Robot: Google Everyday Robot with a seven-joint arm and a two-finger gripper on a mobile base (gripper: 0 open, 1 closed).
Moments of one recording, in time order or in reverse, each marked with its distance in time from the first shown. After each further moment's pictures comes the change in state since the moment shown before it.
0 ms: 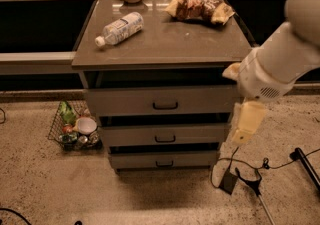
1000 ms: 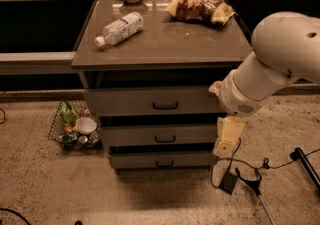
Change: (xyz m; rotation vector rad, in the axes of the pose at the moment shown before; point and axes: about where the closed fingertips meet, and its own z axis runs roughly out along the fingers) arm 0.000 0.002 0.068 -0.042 -0.005 -0.017
